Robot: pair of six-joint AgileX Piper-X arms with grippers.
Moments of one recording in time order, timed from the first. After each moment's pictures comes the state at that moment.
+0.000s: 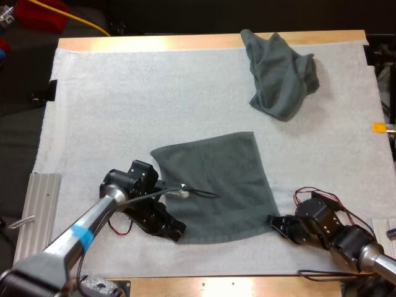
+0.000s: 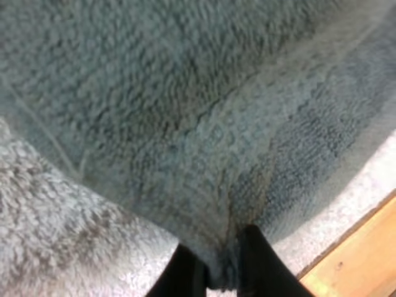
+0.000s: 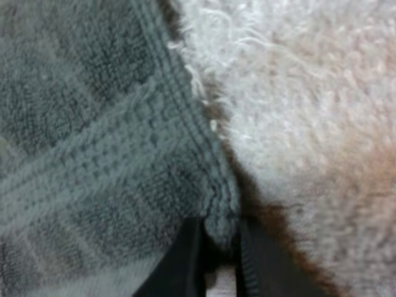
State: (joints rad) left arm -0.33 1.37 -0.62 1.00 0.56 -1.73; right arm 0.70 1.06 -0.25 0.28 -0.13 -0.89
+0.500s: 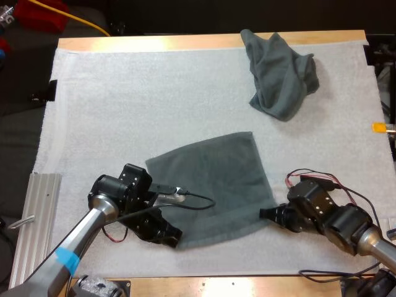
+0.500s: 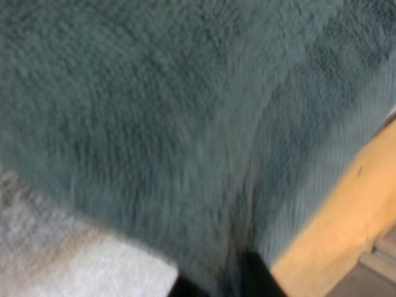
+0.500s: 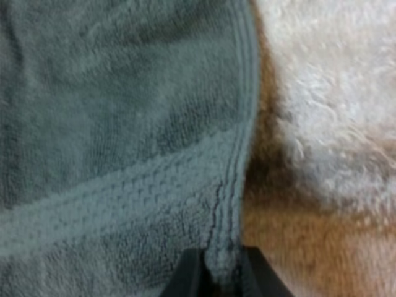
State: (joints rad) left arm -0.33 1.23 -0.62 1.15 0.61 -1.73; right arm 0.74 1.06 -0.51 0.65 -0.09 -1.06
